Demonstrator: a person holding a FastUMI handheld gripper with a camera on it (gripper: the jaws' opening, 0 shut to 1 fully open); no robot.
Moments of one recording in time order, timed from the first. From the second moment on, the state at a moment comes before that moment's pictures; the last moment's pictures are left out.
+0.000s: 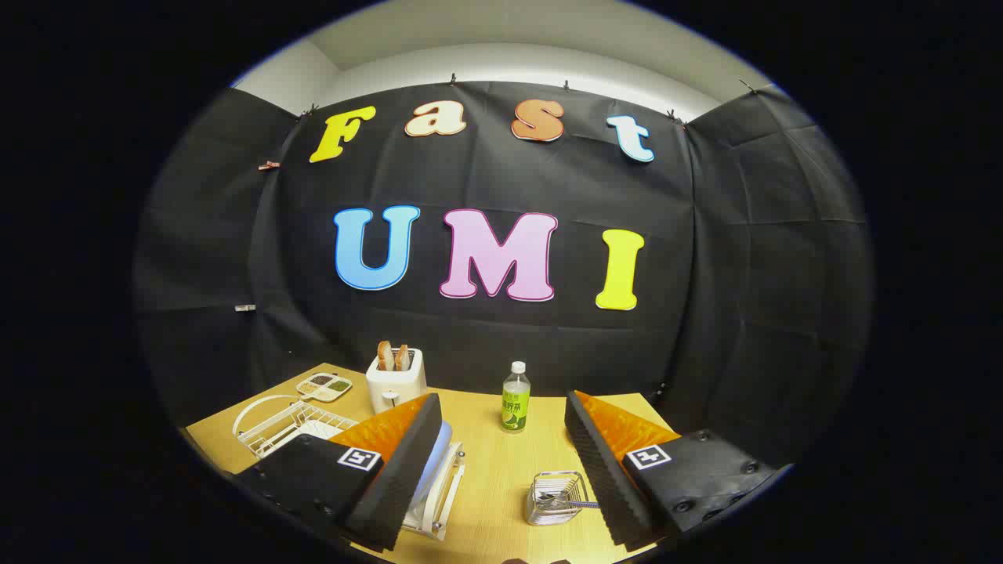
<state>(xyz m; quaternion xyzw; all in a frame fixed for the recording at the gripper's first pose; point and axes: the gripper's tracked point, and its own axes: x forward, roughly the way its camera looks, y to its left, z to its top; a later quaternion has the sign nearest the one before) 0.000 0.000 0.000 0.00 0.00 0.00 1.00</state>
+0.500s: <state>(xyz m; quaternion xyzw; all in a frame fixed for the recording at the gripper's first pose) -0.001 0.006 -0.003 0.00 0.01 0.01 1.00</state>
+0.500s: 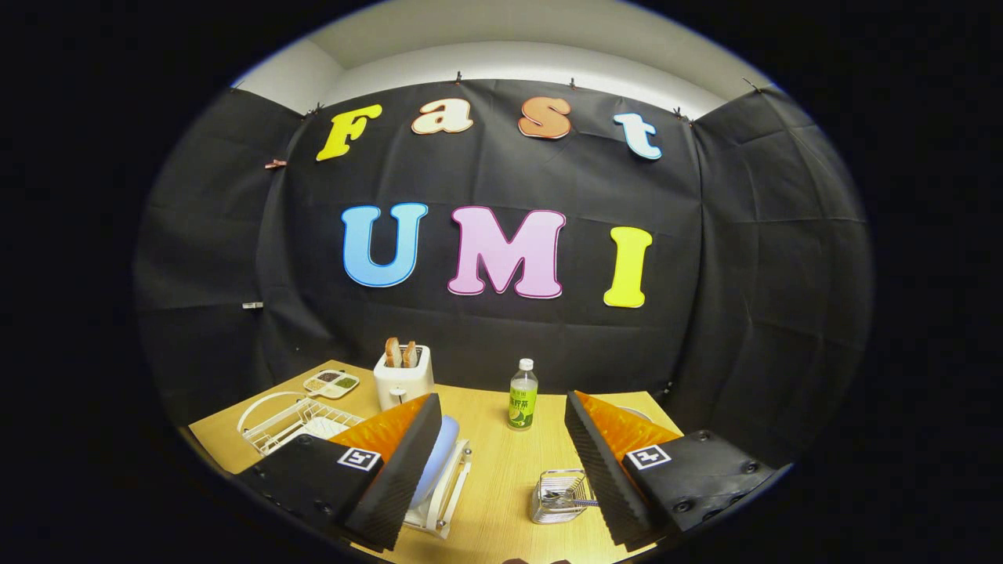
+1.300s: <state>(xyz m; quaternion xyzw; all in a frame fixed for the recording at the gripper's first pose) 0.005 0.022 -0.012 0.00 0.03 0.03 1.00</state>
